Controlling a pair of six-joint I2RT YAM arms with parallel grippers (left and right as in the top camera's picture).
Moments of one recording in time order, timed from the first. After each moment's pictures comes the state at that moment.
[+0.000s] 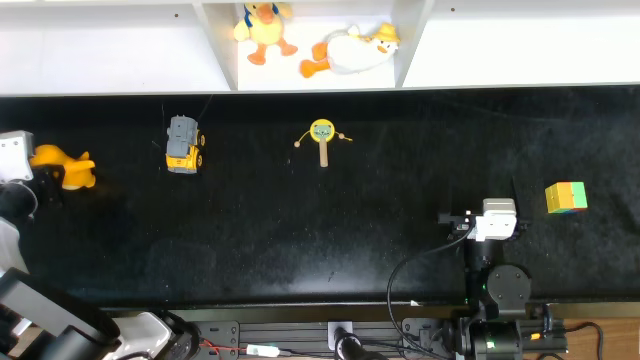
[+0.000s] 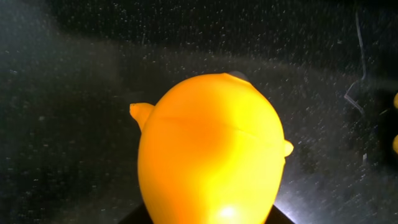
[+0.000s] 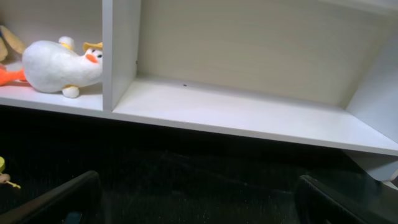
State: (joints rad) left arm 0.86 1.55 0.99 -0.47 0.49 0.55; right arm 0.03 0.01 0.02 -0.01 0.08 -0.16
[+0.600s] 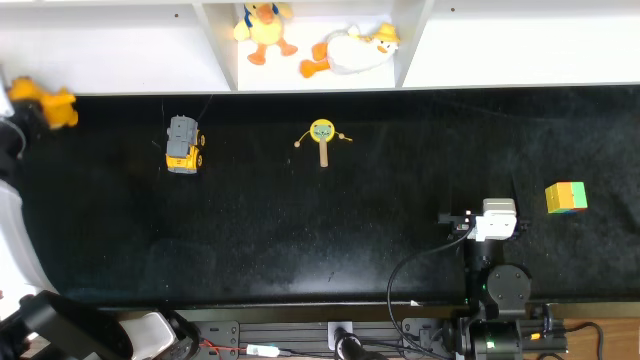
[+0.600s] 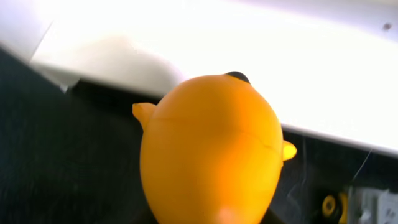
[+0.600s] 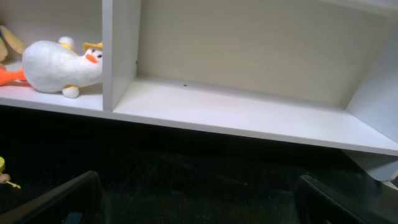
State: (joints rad) left arm 0.63 1.49 1.26 -0.50 0.31 0.21; right arm 0.03 0.01 0.02 -0.01 0.08 -0.16
